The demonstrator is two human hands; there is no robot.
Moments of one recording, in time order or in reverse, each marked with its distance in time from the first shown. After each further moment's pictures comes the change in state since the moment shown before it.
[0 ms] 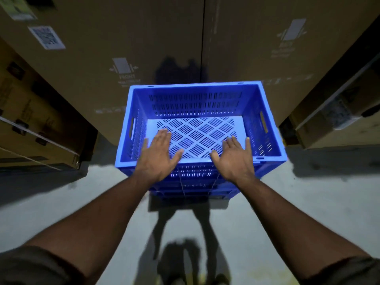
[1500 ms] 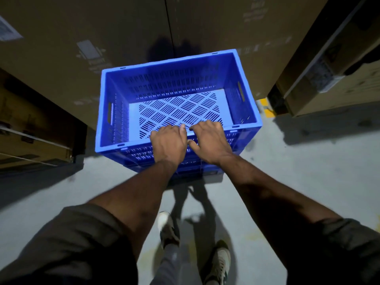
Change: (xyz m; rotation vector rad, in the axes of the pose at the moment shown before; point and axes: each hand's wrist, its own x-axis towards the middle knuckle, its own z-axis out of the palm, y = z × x) left_hand -0.007 0.122 0.011 0.195 0.133 -0.152; right_hand -0.024 0.022 0.006 0.257 0.168 -0.287
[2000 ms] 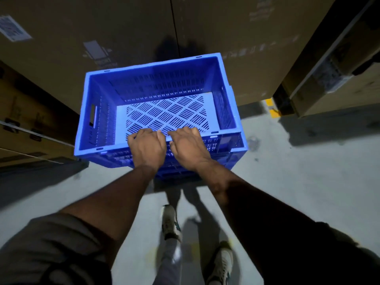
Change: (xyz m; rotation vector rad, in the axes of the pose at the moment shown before) left_hand -0.001 -0.068 0.009 0.027 0.057 -0.093; right_hand 0.017 -0.067 0.023 0.088 0.015 -0.087
